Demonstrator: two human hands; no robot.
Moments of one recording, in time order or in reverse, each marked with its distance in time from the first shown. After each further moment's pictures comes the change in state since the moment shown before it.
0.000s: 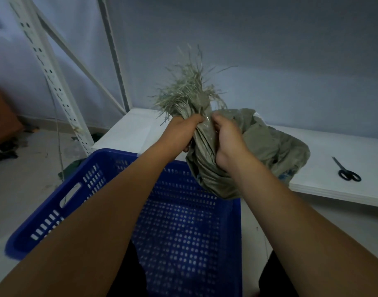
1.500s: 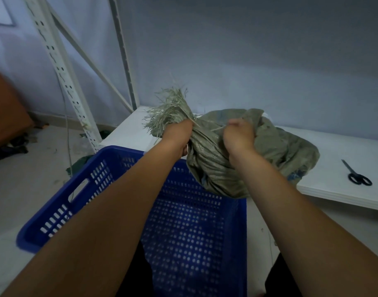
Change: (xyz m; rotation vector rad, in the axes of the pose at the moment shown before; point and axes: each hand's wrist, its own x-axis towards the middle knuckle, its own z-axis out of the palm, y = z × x) left_hand 0.018 -0.015 -0.009 -0.092 0.209 -0.342; right_hand 0.013 0.000 -0.010 -0.571 0.330 -0.235
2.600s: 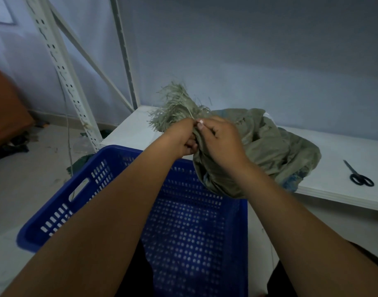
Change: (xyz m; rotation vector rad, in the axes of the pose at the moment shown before) left_hand 0.004 0.003 -0.001 -0.093 -0.193 -0.028; right_hand -0.008 0.018 0.015 -0.271 -0.232 -0.841
